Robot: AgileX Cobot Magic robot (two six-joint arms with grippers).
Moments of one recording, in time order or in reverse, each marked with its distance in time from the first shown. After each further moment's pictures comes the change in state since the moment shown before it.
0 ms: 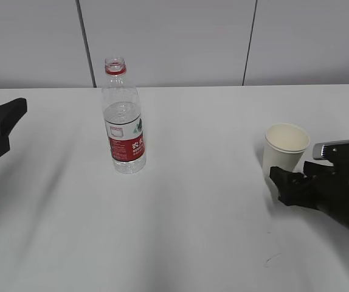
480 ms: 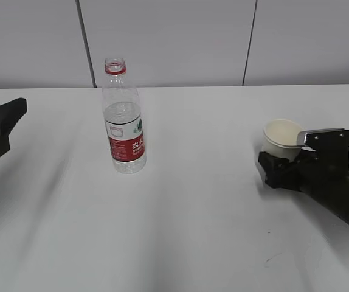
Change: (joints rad) left arm 0.000 0.000 0.000 0.000 0.000 0.000; right arm 0.000 0.104 -0.167 -0.010 -0.001 -0.002
